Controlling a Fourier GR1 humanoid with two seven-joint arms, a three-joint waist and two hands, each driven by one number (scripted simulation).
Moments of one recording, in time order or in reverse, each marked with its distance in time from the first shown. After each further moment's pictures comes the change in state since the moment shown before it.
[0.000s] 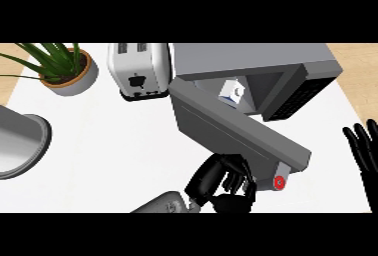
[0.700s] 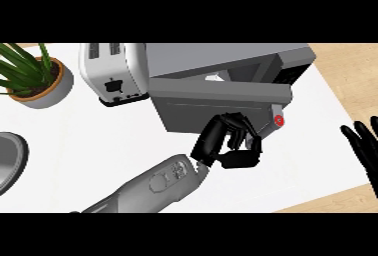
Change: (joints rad) left arm -0.258 -0.009 0.074 0.127 0.251 0.134 -0.041; right arm -0.041 -0.085 0.021 -0.126 -0.138 0.120 0.092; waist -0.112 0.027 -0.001
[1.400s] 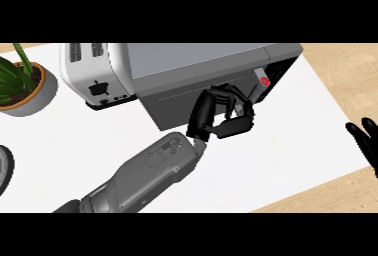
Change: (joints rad) left arm -0.091 -0.003 0.134 0.089 0.217 0.018 -0.131; right arm -0.038 -0.042 -0.008 -0.062 -0.113 0.017 0.078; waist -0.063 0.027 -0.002
